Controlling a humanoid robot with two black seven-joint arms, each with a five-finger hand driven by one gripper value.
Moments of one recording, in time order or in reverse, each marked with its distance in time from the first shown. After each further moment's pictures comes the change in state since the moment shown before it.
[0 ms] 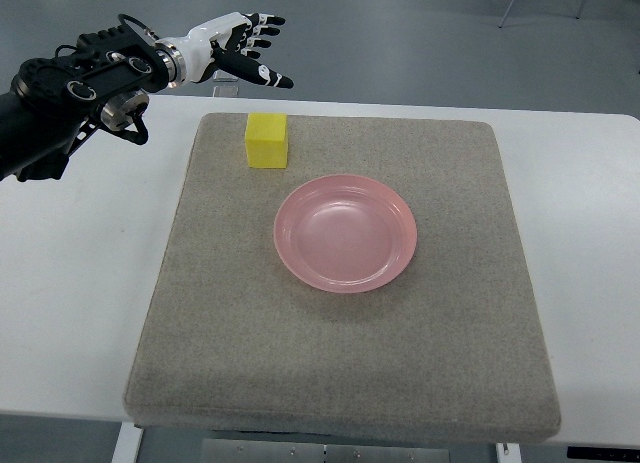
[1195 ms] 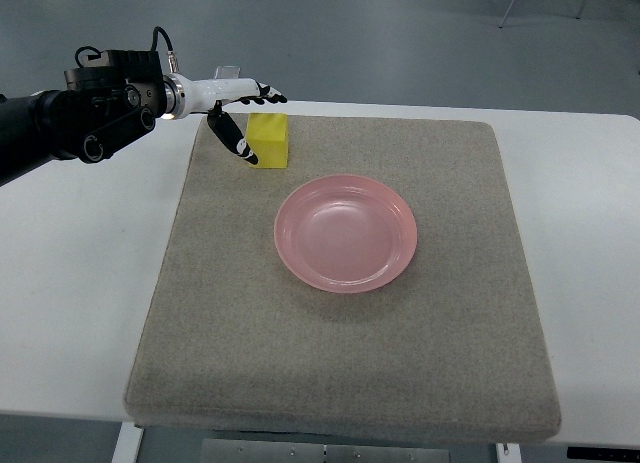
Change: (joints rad) left arm 0.043 -0.007 0.009 -0.026 0.599 -0.024 -0.057; right arm 0.000 0.000 0.000 0.000 0.000 0.000 0.000
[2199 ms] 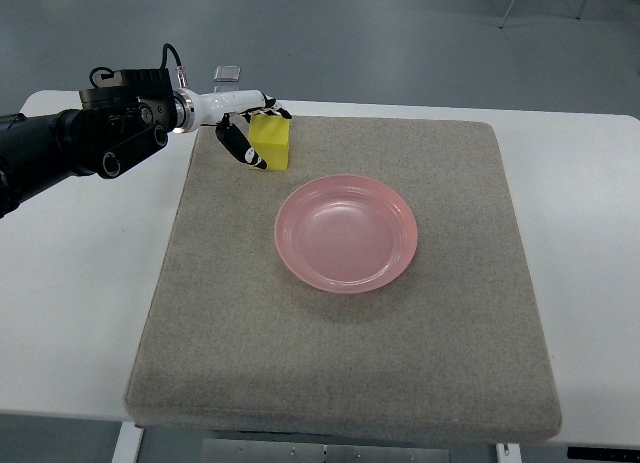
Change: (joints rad) left arm 0.050 -0.048 0.000 0.059 -0.002 0.035 -0.013; right arm 0.000 0.000 0.000 0.000 0.000 0.000 0.000
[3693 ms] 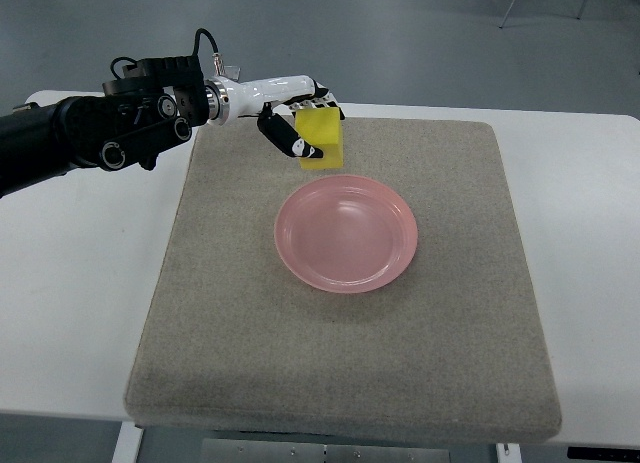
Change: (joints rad) left arm -0.076 0.096 -0.103 -0.336 -0.006 0.067 -0.008; right arm 0.000 0.000 0.000 0.000 0.000 0.000 0.000
